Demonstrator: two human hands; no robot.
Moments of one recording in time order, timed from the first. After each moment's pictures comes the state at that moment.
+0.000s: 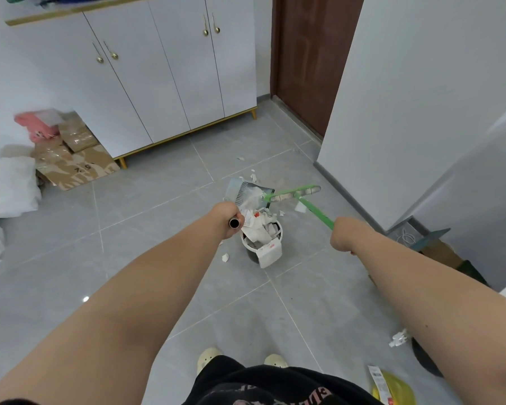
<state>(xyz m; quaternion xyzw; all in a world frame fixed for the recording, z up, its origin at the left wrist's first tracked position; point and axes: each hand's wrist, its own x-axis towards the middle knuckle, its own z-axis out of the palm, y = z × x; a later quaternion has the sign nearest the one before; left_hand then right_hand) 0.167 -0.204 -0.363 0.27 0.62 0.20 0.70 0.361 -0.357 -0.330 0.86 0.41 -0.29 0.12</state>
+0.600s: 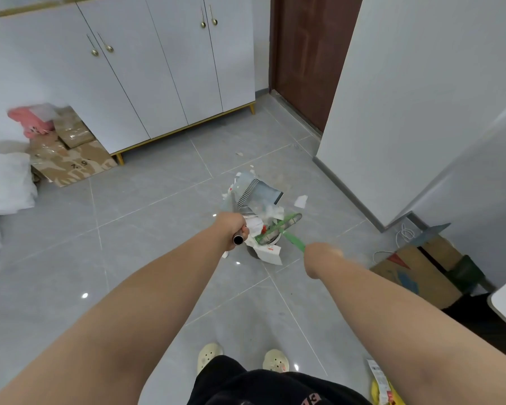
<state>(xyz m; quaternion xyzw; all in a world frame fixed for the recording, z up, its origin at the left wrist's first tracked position) 0.160 -0.233 -0.367 0.33 0.63 0.14 0.69 0.299 -0.365 -0.368 0.80 0.48 -0.28 0.24</state>
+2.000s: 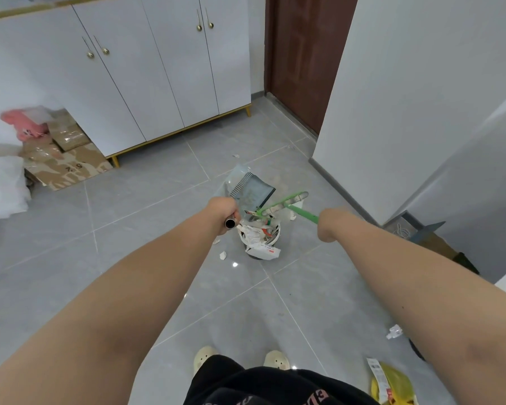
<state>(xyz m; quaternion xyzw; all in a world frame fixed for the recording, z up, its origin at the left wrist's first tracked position) 0.152 -0.210 -0.342 0.40 0.65 0.14 0.64 0.331 -0.332 -0.326 0.83 0.45 -0.24 0.22</state>
